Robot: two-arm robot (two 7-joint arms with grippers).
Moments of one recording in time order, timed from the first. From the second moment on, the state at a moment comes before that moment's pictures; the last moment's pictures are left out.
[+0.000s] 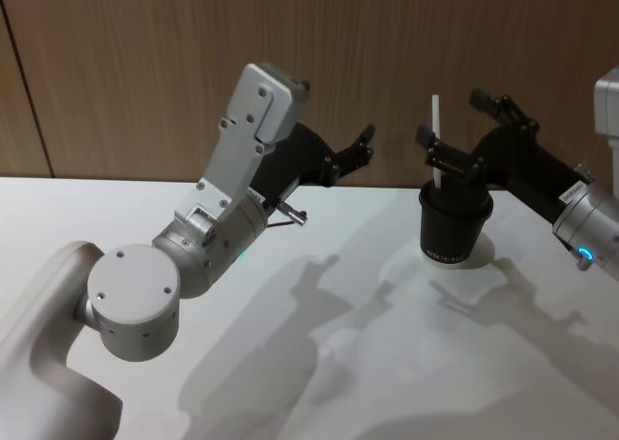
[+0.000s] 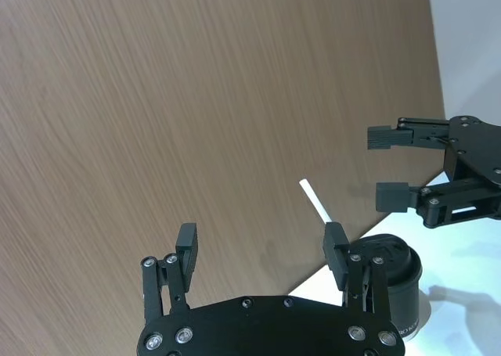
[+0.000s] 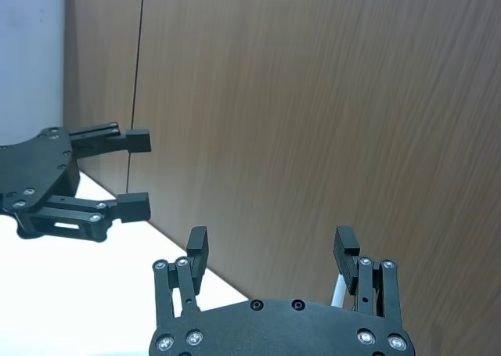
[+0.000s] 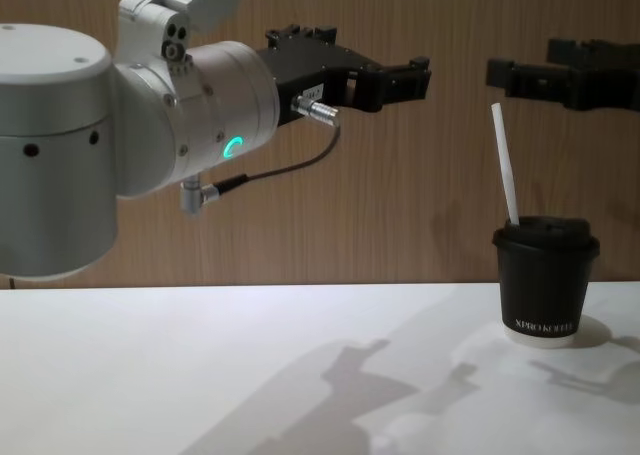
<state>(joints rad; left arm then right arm) -0.38 0.13 0.41 -1.60 -0.01 0.07 -0.20 0.43 0.46 -0.31 -1.45 0.43 -0.05 0.50</state>
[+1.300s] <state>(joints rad) -0.38 0.10 0.40 -1.58 -0.02 0.08 -0.20 0.43 0.46 -0.32 -1.47 0.44 -0.04 0.51</state>
